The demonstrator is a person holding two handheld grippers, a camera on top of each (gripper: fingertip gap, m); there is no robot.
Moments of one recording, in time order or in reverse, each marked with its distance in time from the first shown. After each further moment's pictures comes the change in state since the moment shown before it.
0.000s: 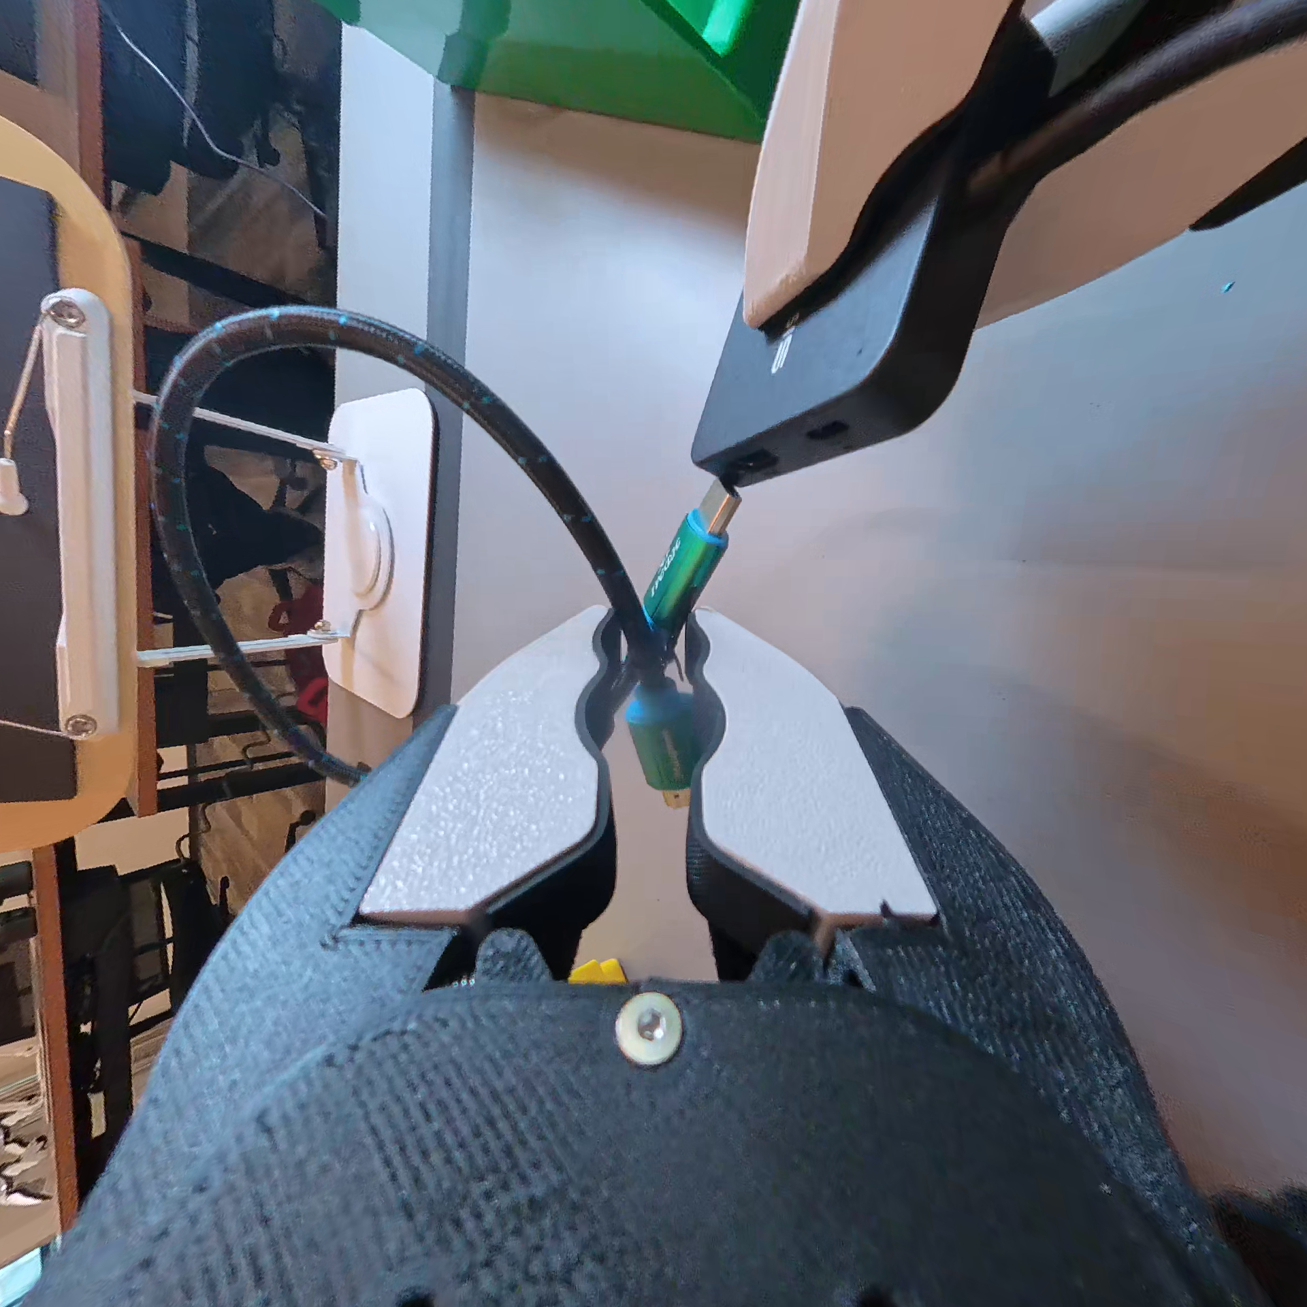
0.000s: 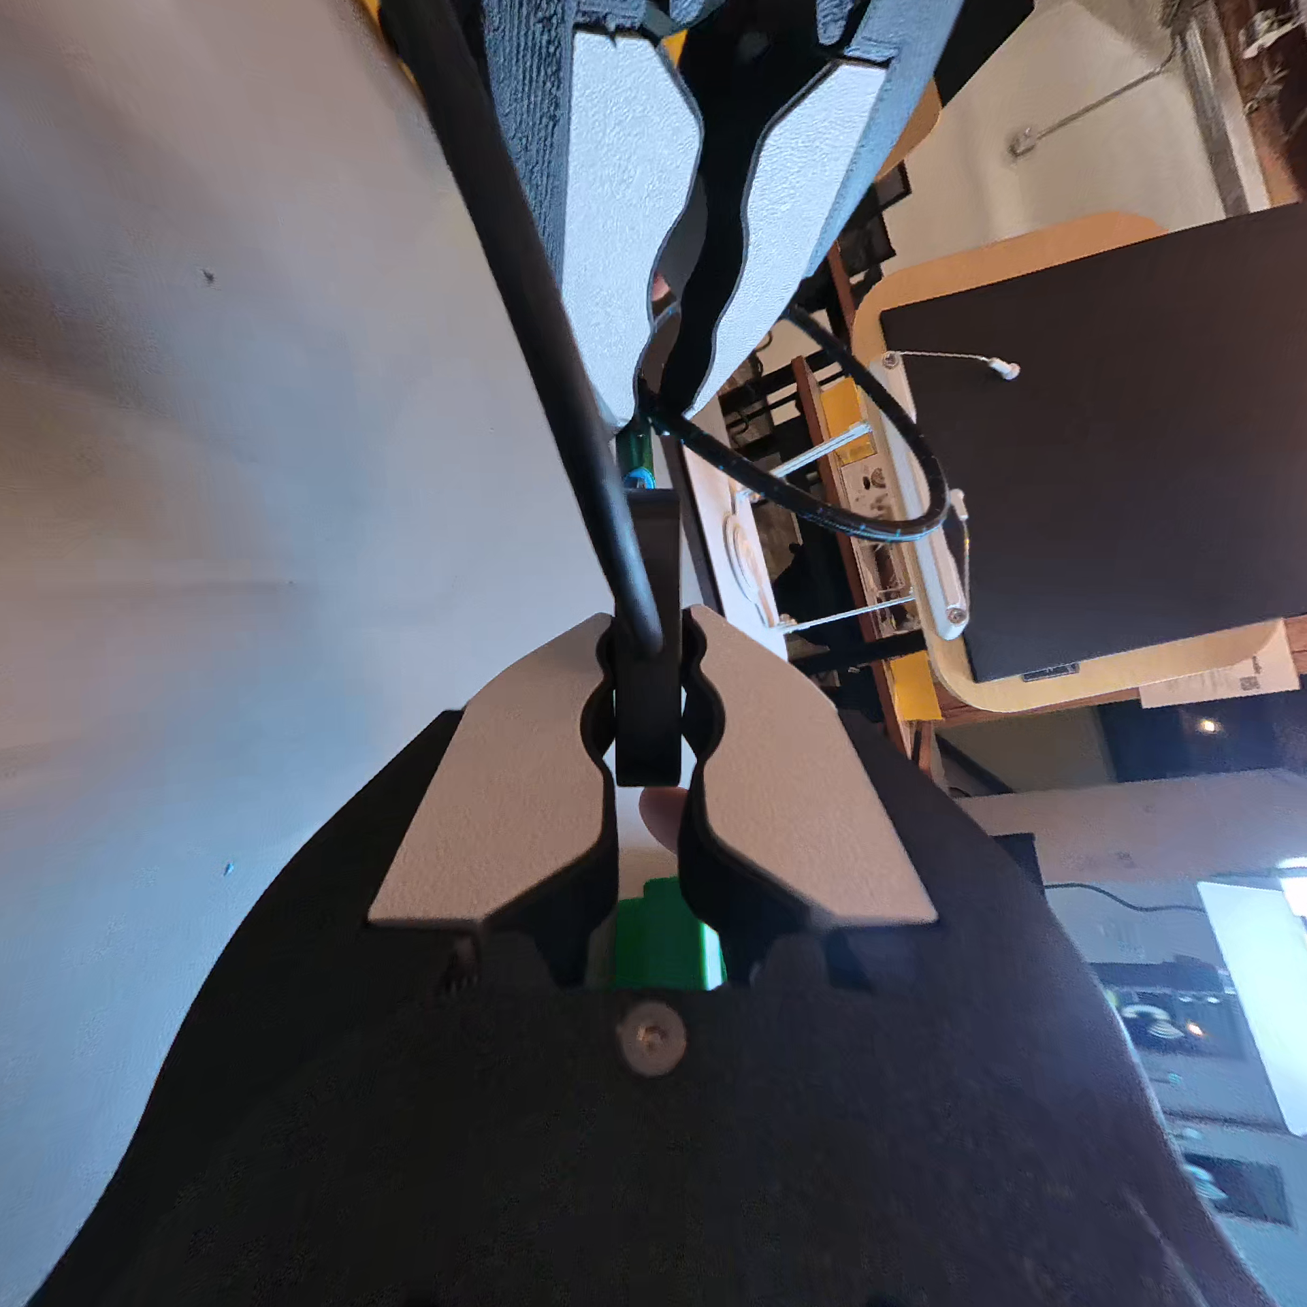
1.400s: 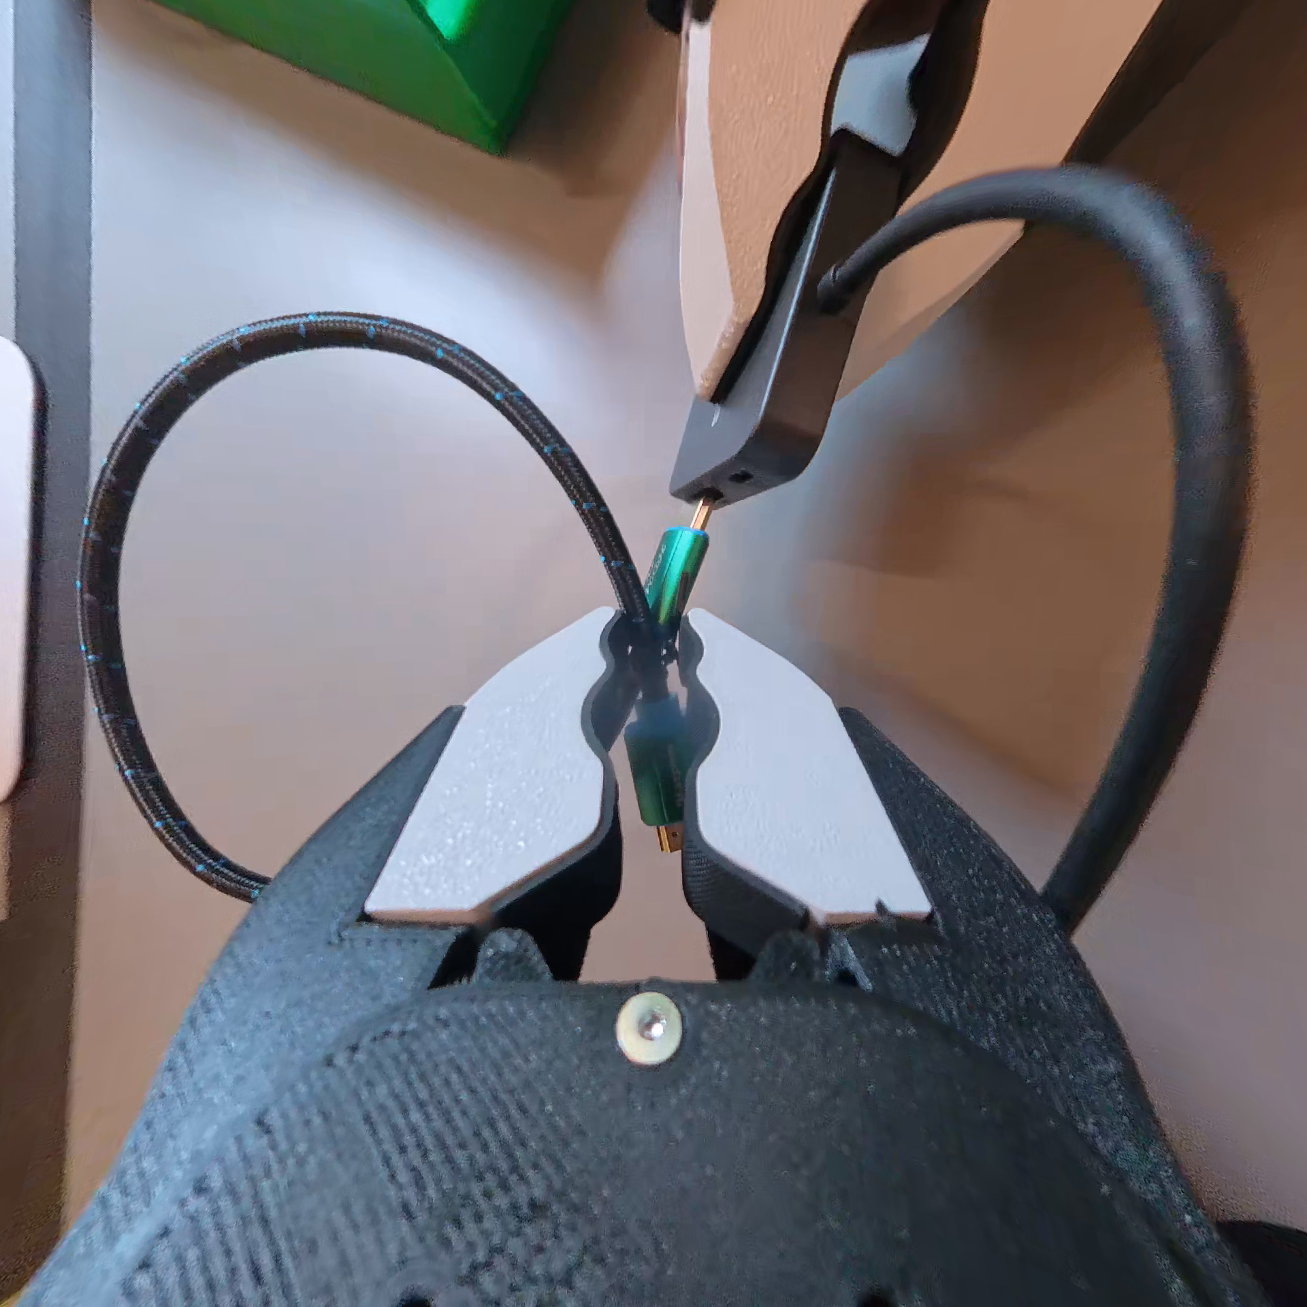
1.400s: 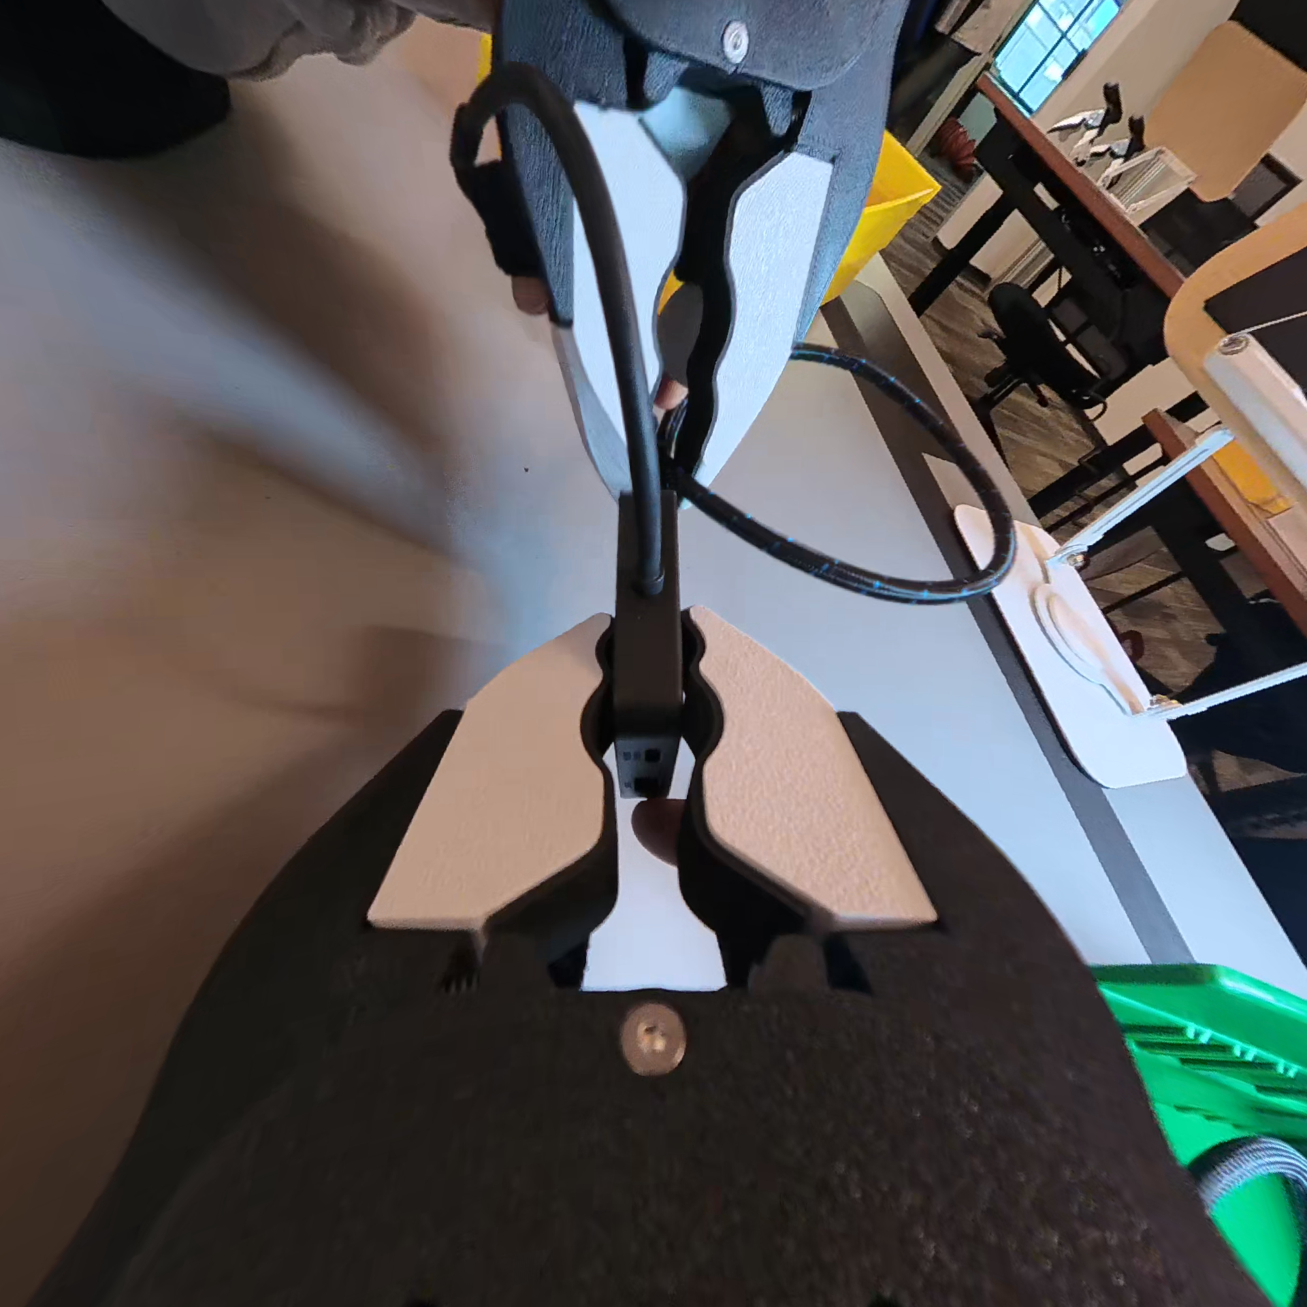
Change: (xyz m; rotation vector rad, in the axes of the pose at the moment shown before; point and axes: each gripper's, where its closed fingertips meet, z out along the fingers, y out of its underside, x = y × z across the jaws) left arm 0.057 0.000 -0.015 0.070 0.444 -0.196; right arm -0.039 -0.017 -0.020 0.257 -0.439 0.387
